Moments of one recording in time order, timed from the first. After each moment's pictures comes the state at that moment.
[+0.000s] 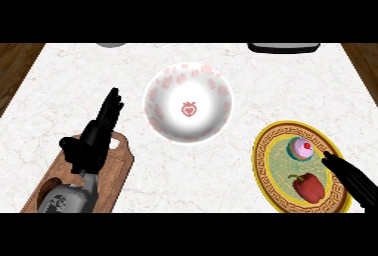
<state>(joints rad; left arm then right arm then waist) -0.15 0.19 -0.21 -1.54 0.08 0.22 0.07 0.41 -0.62 0.10 -1.97 0.46 0.02 -0.14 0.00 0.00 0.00</state>
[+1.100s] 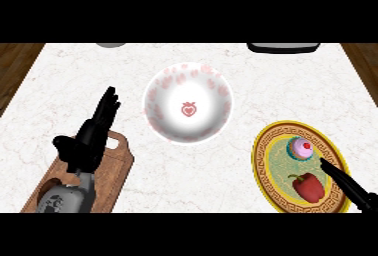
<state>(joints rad) -0.14 0.14 -0.13 -1.55 0.03 0.14 0.08 0.40 -0.45 -0.02 -1.80 0.41 0.22 -0.38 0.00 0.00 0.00</state>
